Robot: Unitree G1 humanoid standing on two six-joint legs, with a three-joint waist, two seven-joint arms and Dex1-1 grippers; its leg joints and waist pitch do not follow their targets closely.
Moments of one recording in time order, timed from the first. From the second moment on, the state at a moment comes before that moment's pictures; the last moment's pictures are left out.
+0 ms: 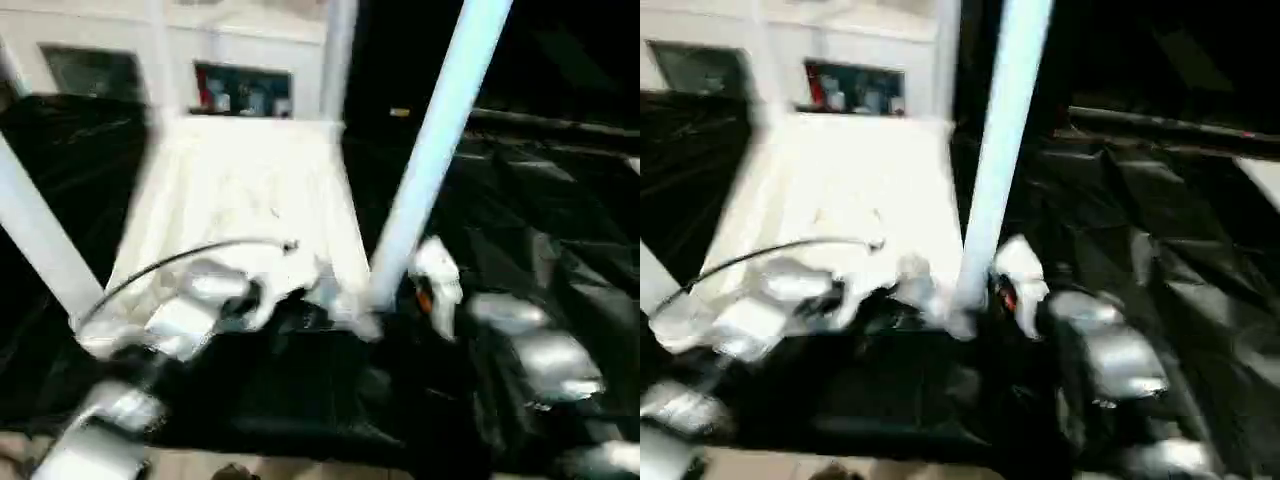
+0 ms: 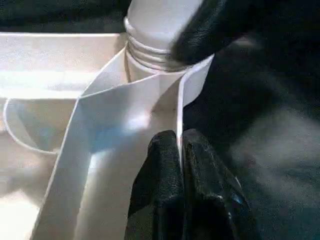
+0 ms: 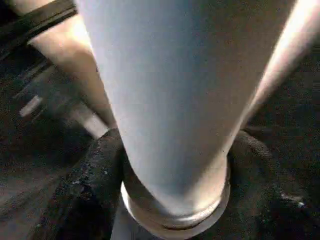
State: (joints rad) left arm -0.60 0.27 -0.33 0.50 0.08 0.27 -1.00; right arm -0.39 -0.26 0.12 0.36 0.17 0.34 0.70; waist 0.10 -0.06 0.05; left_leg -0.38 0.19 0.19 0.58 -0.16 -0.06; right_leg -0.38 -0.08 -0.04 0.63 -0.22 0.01
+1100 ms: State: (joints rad) left arm -0.59 0.34 -0.33 0.48 0.05 0.22 -1.18; right arm -0.38 -0.38 0.19 0.28 0.18 0.31 0.94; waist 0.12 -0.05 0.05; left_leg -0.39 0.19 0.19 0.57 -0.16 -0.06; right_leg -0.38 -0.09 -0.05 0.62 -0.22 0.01
